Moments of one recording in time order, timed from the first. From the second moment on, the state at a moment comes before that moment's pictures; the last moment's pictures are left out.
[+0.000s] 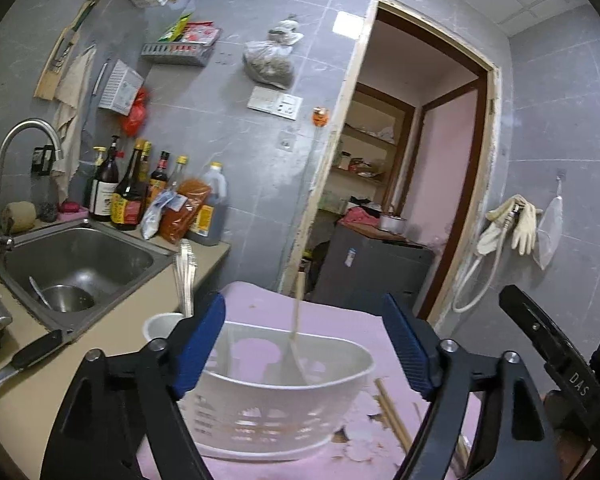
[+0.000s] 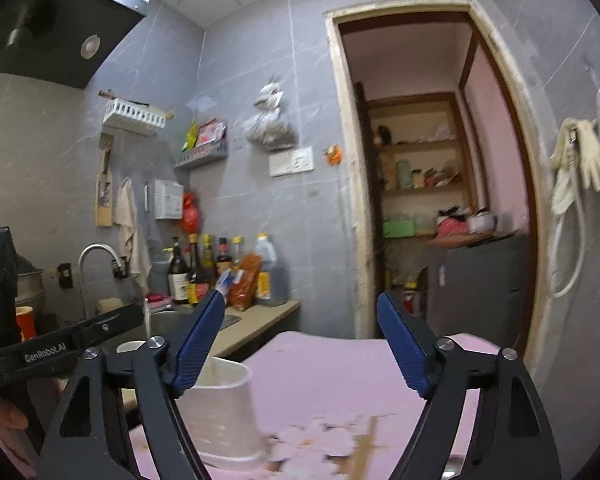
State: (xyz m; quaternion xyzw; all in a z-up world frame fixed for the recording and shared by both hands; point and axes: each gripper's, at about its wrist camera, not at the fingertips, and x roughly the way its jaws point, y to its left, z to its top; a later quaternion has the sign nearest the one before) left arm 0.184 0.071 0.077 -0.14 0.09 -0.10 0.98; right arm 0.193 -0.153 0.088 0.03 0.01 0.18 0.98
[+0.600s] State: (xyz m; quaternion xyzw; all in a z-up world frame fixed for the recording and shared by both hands) left arm 0.179 -0.010 0.057 -0.08 0.16 -0.19 0.96; right arm 0.164 -0.245 0.057 0.00 0.07 0.10 0.99
